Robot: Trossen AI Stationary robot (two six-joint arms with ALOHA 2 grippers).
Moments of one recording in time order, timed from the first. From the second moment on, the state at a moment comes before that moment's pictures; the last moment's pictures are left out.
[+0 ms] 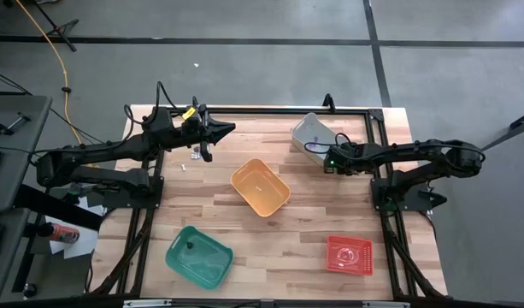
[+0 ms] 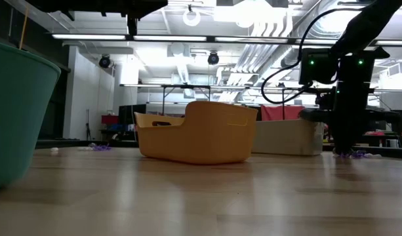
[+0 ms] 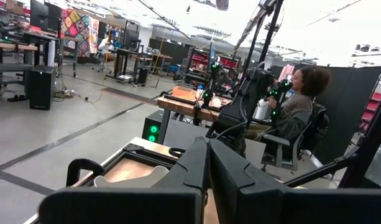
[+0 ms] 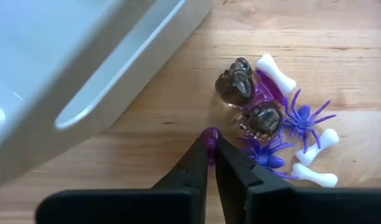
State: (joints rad) left arm 0.34 0.97 0.66 0.43 0.14 -0.24; right arm -0.33 1.27 0.51 -0.66 0.28 1.23
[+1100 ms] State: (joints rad) left arm 0.34 0.97 0.66 0.42 0.14 -0.28; right arm -0.05 0.95 0.51 0.11 -0.11 0.68
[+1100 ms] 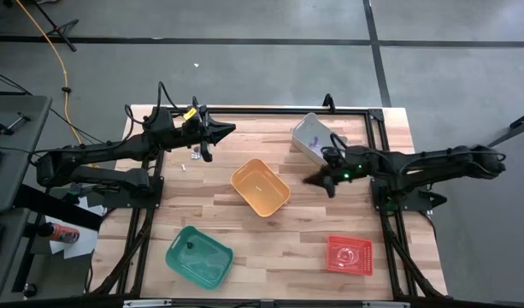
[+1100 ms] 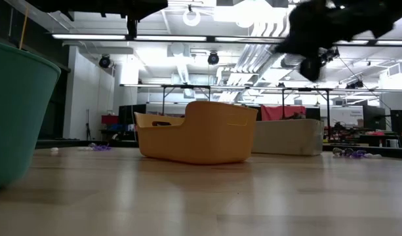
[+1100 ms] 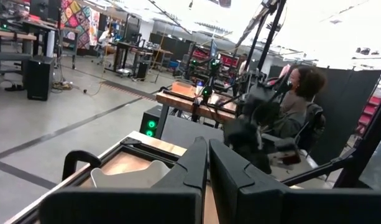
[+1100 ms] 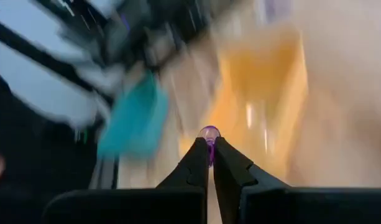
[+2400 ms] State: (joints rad) left arm 0.34 1.05 0.84 0.25 0.26 -0.16; right arm -0.32 1.28 0.95 0.01 -0.01 0.23
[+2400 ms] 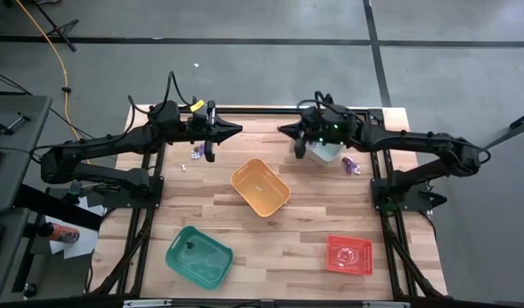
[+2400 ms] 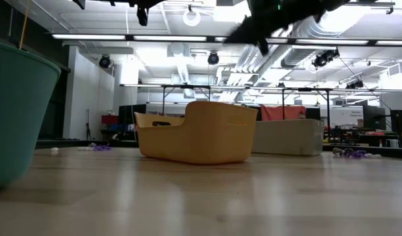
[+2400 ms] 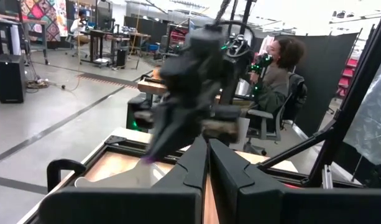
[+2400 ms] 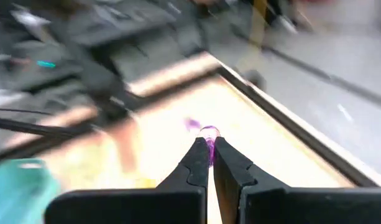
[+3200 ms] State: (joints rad) left arm 0.34 1.05 0.84 0.24 0.22 -0.17; right arm -0.62 1.28 0.60 -0.22 0.10 0.78
